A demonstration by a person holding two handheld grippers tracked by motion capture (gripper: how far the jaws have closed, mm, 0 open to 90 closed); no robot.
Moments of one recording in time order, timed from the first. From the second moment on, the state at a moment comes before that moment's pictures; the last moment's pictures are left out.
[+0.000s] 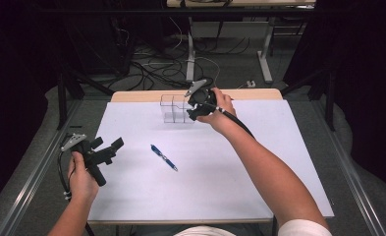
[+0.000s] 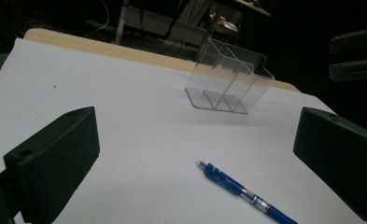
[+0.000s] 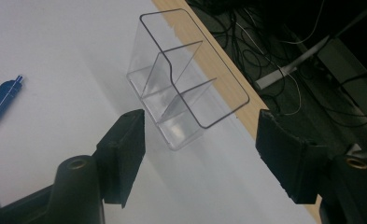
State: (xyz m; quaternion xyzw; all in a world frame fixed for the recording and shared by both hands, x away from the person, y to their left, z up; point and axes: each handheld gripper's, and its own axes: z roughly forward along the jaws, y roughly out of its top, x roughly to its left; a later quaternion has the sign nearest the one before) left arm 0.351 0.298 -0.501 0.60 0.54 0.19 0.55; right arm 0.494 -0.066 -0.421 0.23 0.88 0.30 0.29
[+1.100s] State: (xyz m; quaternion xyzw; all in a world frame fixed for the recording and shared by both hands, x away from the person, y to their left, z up) left arm 0.350 0.301 -0.505 0.61 0.54 0.18 0.55; right arm 0.548 -0.001 -0.466 0.05 0.94 0.19 0.29
